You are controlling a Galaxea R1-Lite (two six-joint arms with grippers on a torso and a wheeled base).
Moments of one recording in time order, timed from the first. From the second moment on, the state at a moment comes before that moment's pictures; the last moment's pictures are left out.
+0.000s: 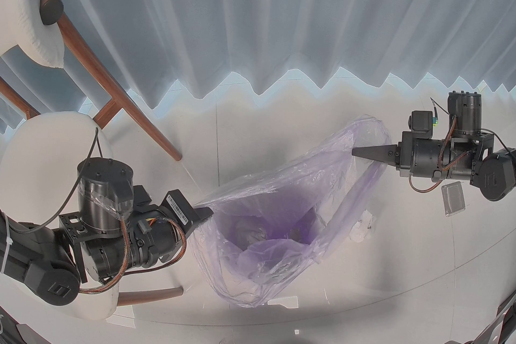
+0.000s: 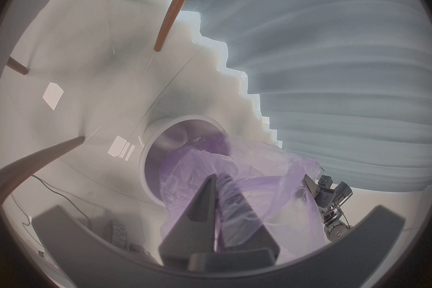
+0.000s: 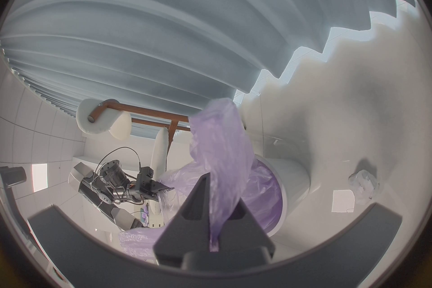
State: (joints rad) left arm -0.62 1.62 -0.54 -0.69 0.01 -1.13; right arm 0.26 1.74 -0.90 -0.48 0.79 0.44
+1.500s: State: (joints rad) left arm -0.52 1.75 -0.80 -0.65 0.08 -1.12; right arm 0.23 1.90 -1.12 -0.42 0.76 0.64
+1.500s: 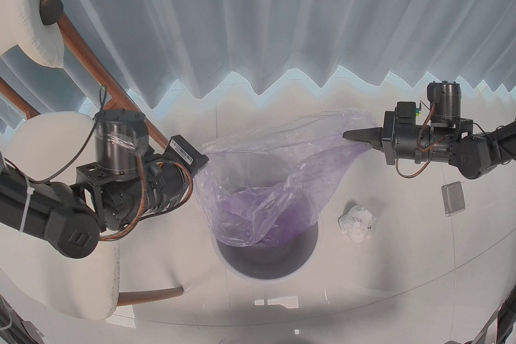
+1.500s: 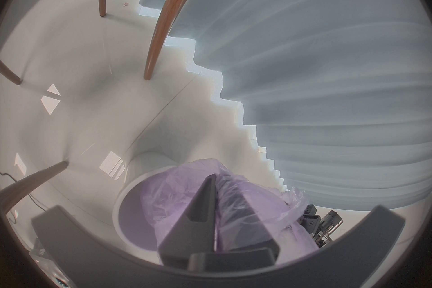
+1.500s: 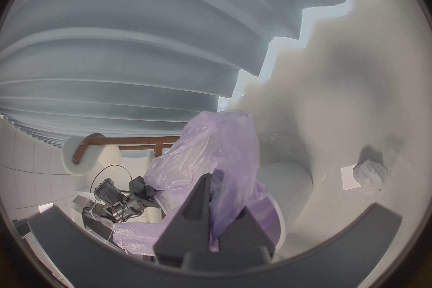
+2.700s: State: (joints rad) left arm -0.52 1.83 -0.84 -0.62 0.10 -1.12; right arm 0.24 1.88 -1.15 -0.26 0.73 0.91
